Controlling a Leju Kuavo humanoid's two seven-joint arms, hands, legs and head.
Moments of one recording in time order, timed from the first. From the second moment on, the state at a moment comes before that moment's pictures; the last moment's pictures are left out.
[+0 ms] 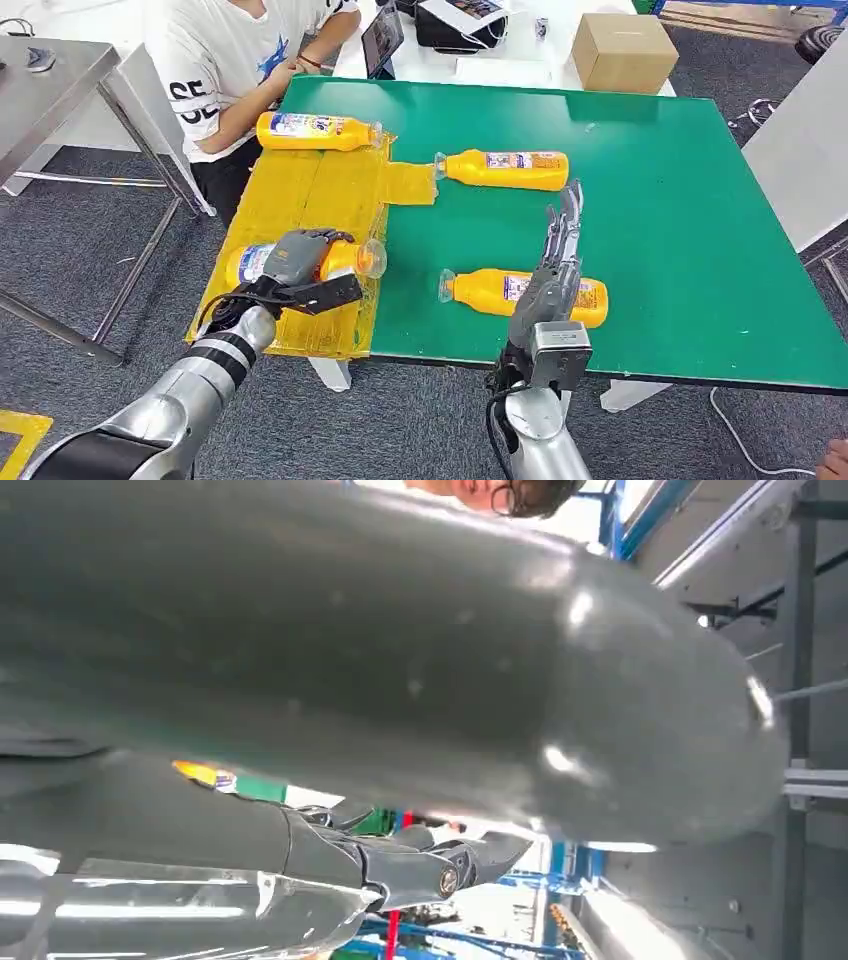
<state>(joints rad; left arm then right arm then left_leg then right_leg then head) -0.67 -0.10 -0.19 -0.50 -0.80 0.32 -0.46 -0.13 0.22 0.36 -1.55 0.18 -0.53 -0.70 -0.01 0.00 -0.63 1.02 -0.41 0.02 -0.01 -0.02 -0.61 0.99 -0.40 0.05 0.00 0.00</state>
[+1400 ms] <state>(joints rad) -0.69 -0.06 -0.31 -0.39 -0.98 0.14 -0.40 -0.14 0.25 0.32 -1.43 0.16 -0.42 -0.70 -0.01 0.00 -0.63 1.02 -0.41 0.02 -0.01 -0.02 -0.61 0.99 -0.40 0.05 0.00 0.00</state>
